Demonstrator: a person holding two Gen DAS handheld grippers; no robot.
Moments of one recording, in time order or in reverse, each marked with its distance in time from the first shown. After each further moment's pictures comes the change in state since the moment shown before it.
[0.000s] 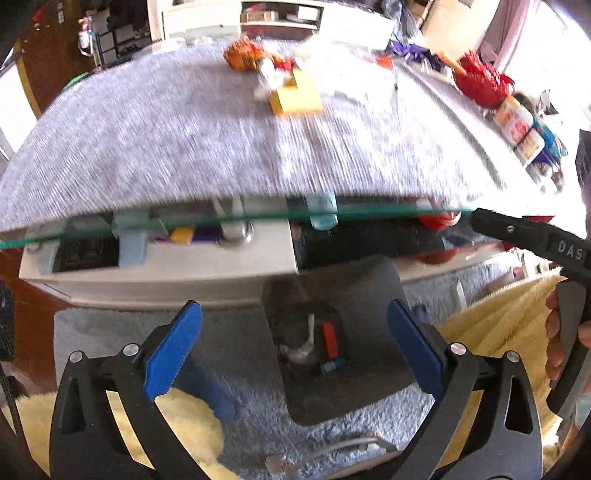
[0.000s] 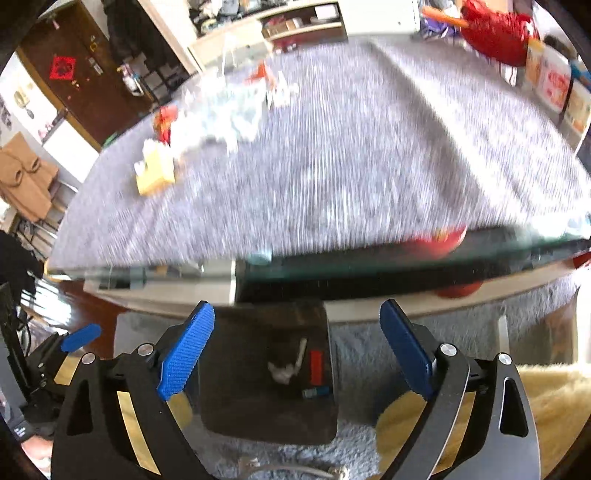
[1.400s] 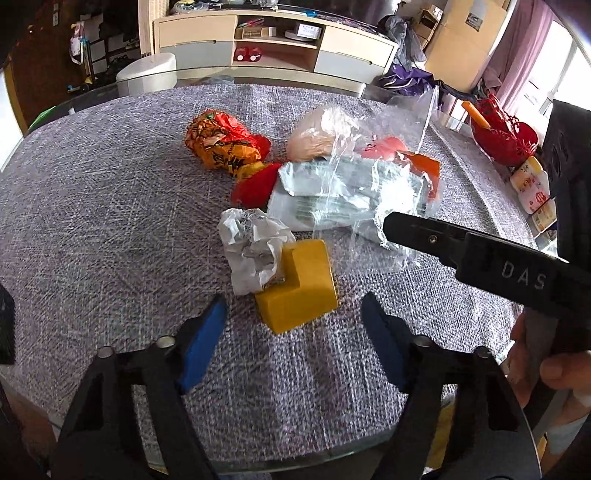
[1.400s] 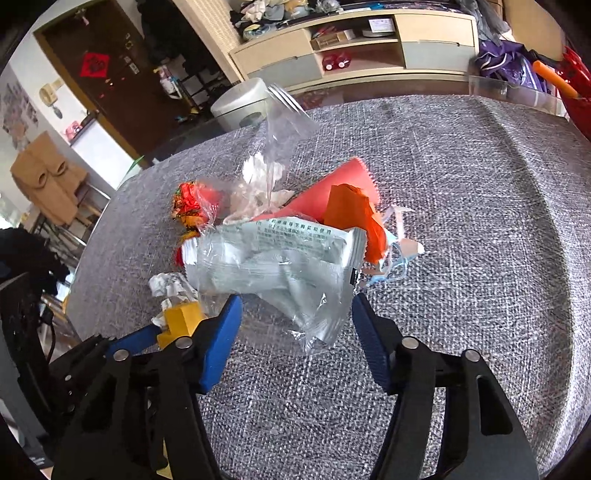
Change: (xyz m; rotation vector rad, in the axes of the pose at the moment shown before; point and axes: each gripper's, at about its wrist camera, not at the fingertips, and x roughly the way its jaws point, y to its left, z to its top) left arm 0.064 -0.003 0.148 -0.023 -0.042 -0.049; right arm 0.077 0.054 0.123 -0.092 0.005 0.133
